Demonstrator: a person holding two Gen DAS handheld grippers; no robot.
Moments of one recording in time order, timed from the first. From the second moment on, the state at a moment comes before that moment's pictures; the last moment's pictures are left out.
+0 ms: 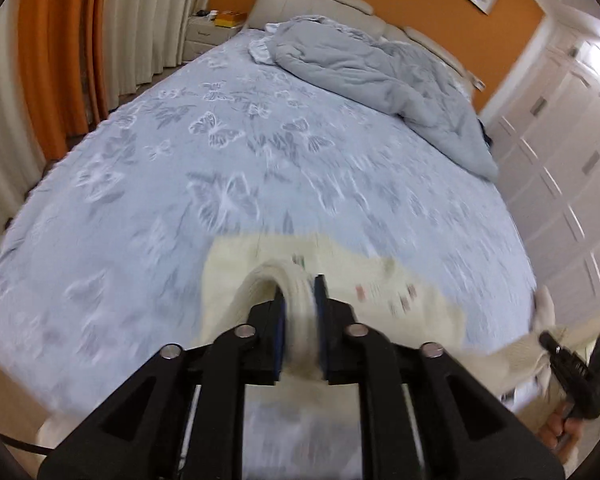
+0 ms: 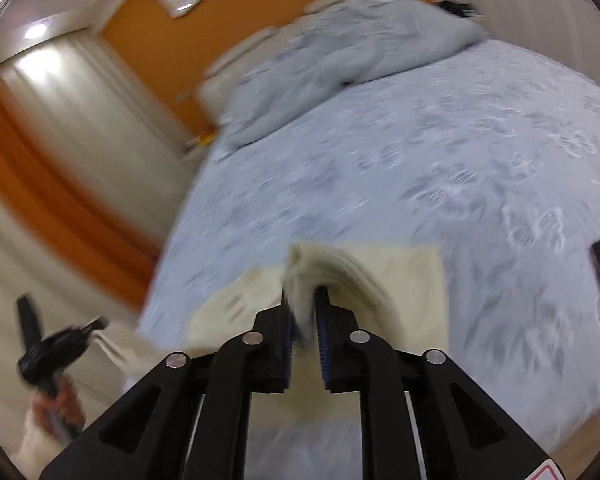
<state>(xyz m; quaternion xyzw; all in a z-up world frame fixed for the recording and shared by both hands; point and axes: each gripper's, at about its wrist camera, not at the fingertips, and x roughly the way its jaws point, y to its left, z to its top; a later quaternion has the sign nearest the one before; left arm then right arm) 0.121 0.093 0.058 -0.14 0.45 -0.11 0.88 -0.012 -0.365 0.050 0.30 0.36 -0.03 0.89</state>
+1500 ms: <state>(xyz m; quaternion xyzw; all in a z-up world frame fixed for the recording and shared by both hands) 0.176 0.058 -0.064 0.01 0.54 -0.02 0.84 0.035 -0.319 -0.033 0.17 0.43 -0.10 0.88</state>
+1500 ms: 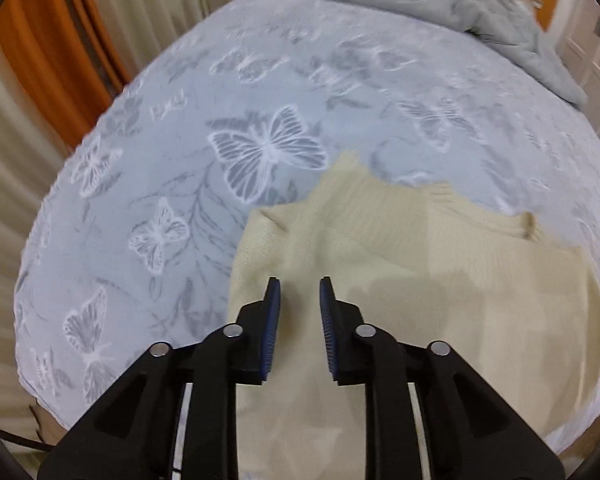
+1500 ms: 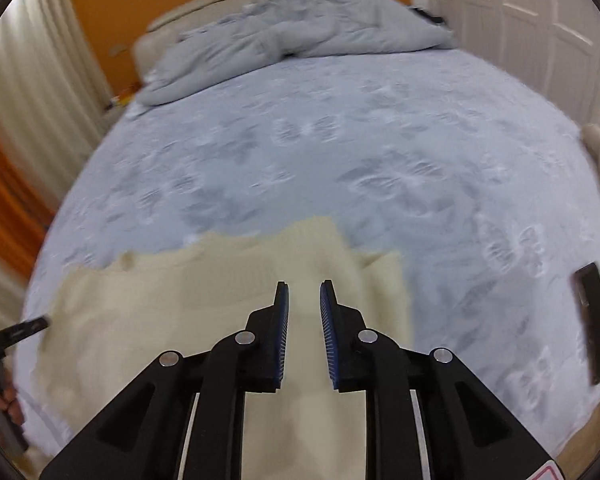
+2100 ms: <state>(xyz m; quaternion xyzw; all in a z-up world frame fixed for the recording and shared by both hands) 0.112 0.060 -0.107 0.03 0.60 0.00 0.80 0.053 -0.166 -0.112 0.05 0.56 0.00 0.83</state>
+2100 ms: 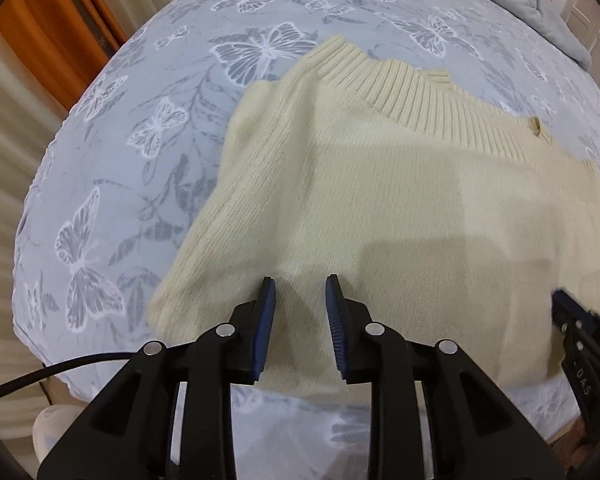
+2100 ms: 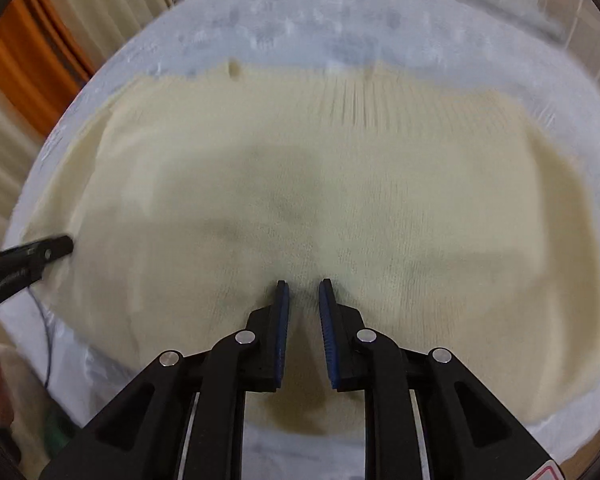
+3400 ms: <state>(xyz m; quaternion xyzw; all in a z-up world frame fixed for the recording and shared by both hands) 0.020 0.173 -0.054 -0.11 0.57 0.18 0.80 -0.078 -0.318 -0.084 0.22 0.51 -0.16 0.82</state>
